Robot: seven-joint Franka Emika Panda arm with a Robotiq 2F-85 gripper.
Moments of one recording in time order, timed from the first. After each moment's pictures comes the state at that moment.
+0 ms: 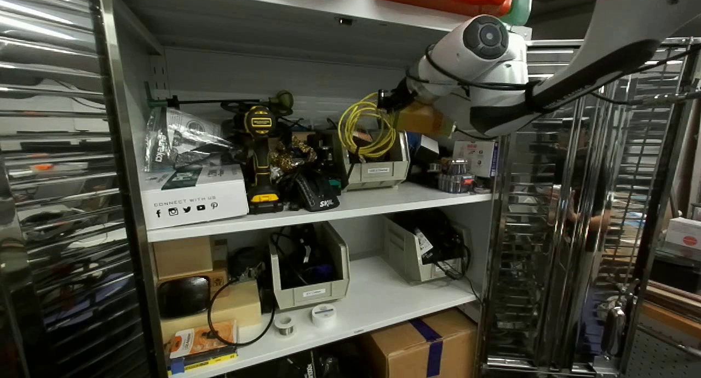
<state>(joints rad) -0.08 0.22 -0.01 -1.60 -1.56 3.07 1.67</state>
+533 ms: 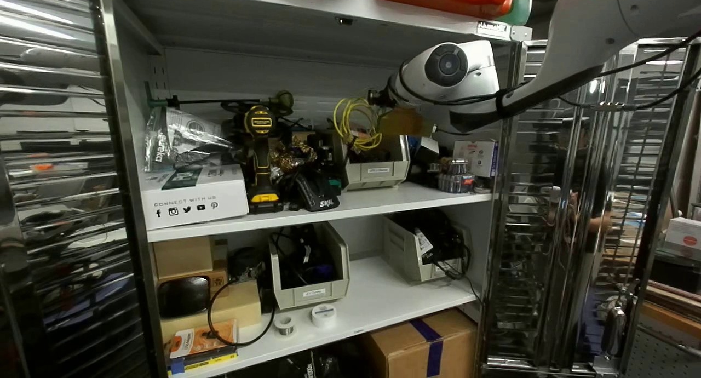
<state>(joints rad) -0.04 0.41 -0.01 -1.31 -1.83 2.92 1.93</state>
